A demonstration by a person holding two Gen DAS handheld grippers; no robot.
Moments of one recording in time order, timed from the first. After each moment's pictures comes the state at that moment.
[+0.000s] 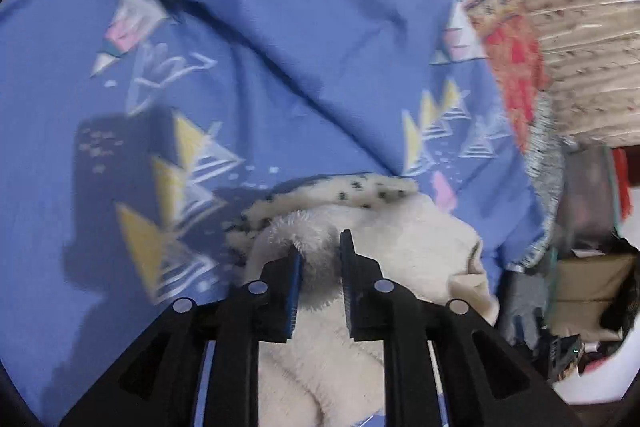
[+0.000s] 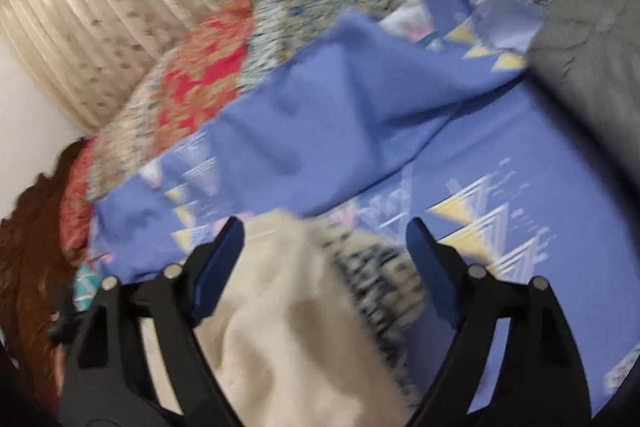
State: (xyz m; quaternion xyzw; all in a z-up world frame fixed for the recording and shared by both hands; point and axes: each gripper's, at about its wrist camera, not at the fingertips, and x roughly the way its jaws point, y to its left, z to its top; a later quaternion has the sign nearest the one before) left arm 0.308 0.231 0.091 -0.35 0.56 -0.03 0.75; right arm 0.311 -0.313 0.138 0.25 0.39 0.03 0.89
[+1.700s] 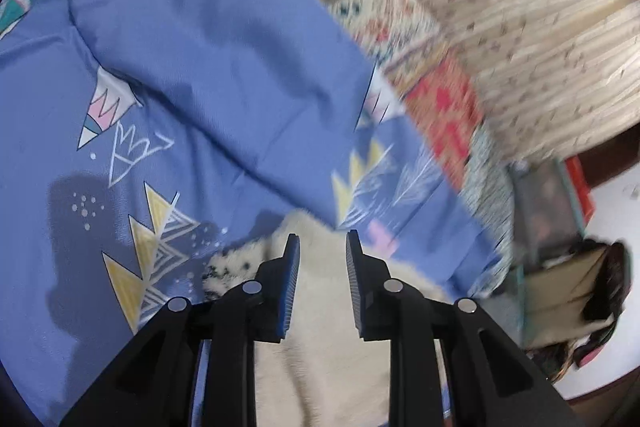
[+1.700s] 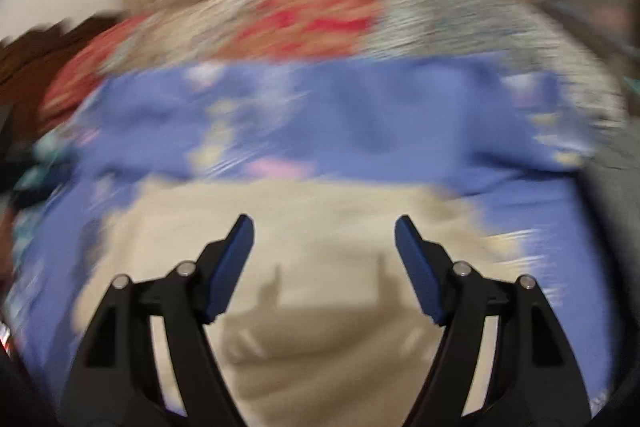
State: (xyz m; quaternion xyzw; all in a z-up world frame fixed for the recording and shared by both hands) left arm 0.292 0.244 0.152 -0.38 0.44 -0.06 0.81; right arm 0.306 -0.150 0.137 0.05 0.42 0.14 0.90
